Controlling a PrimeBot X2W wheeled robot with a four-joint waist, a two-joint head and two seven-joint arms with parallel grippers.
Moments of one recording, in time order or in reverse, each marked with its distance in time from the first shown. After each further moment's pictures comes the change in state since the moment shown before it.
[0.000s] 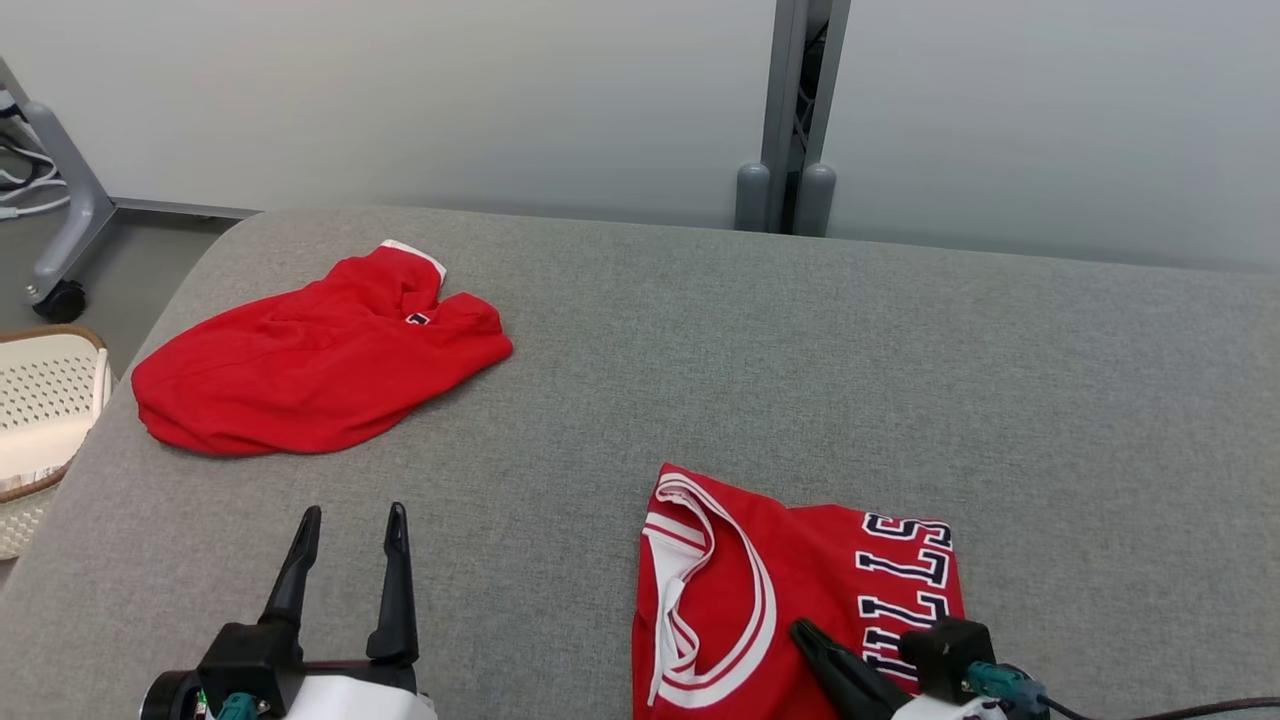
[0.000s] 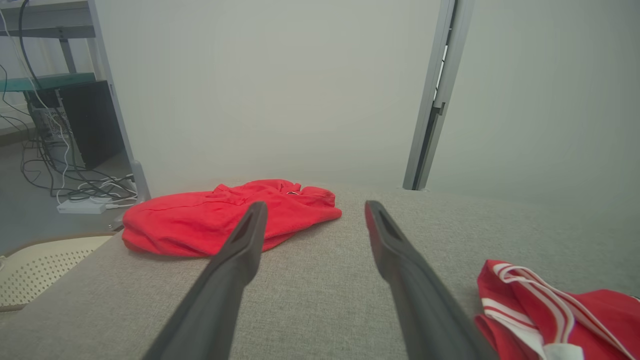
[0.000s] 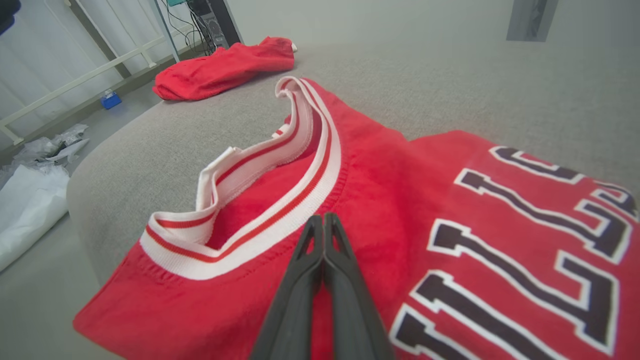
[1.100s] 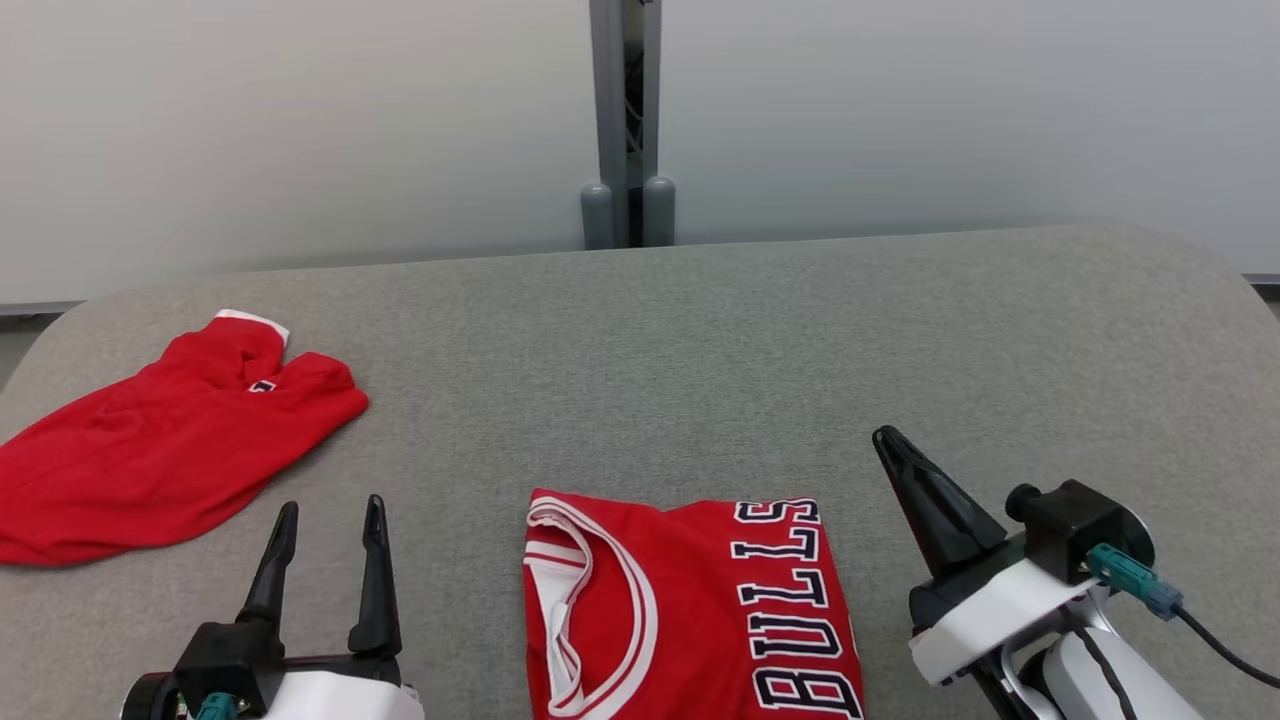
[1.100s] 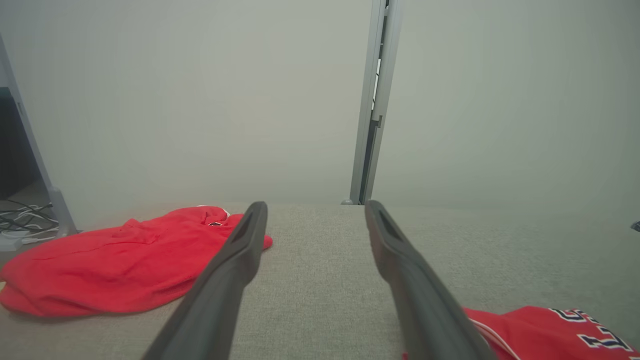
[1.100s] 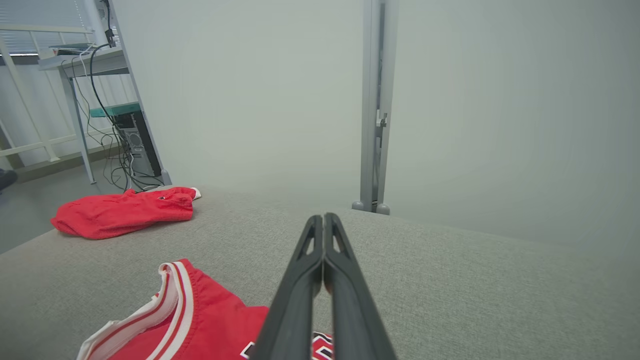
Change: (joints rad) left arm 0.002 0.000 0.019 -0.019 -0.006 0.008 0.000; right arm -0.062 -0.045 -0.243 -0.216 -0.146 0.000 0.000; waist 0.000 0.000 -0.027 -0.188
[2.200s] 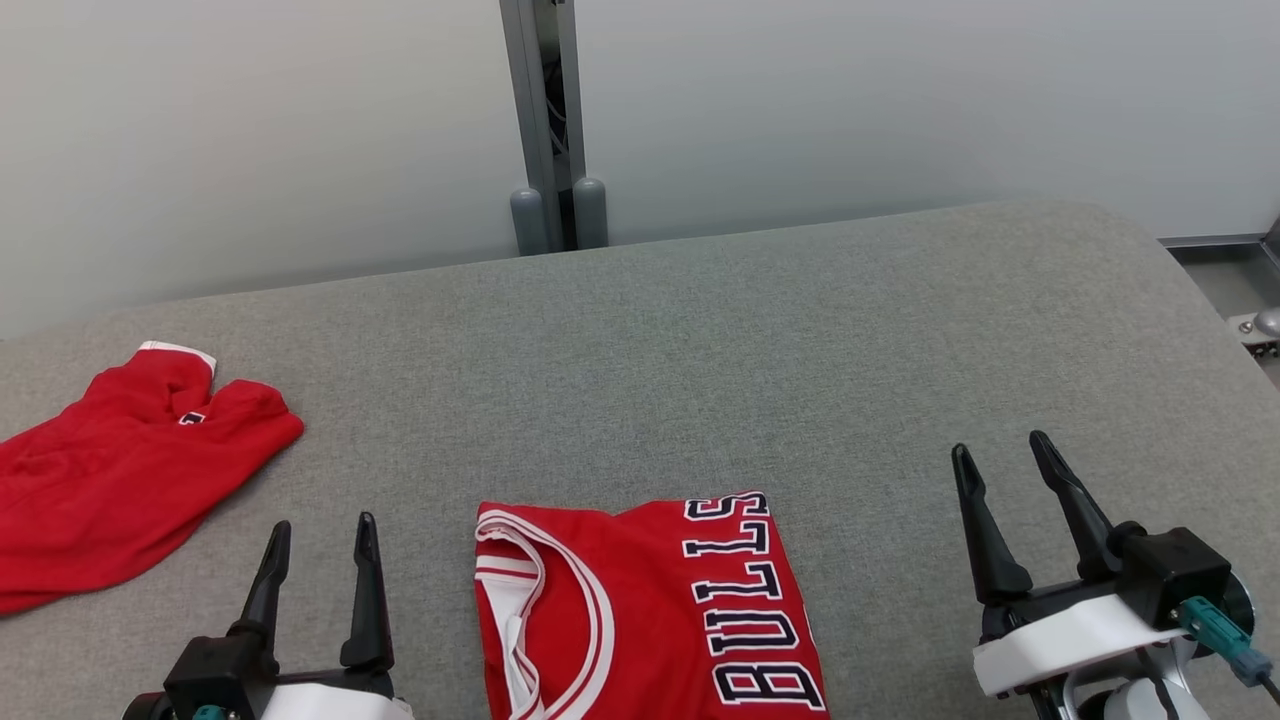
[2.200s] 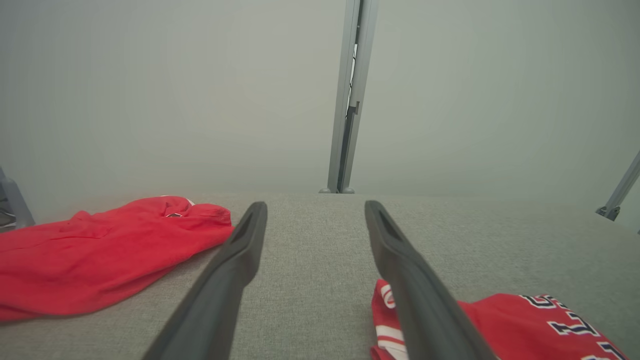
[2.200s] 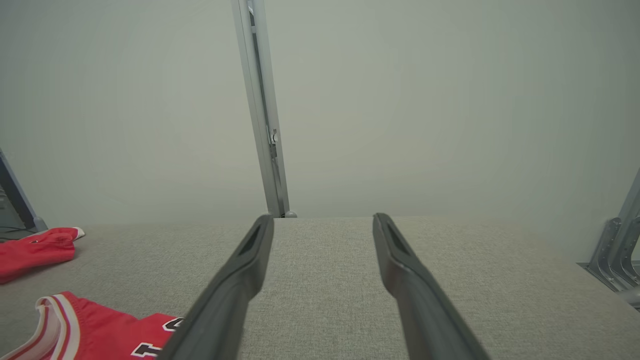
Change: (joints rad) left arm 0.017 0.000 0.016 0.016 -0.027 -0.003 0.000; right arm 0.178 0.141 -0.364 -0.119 -0.213 0.000 0.000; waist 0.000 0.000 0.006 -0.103
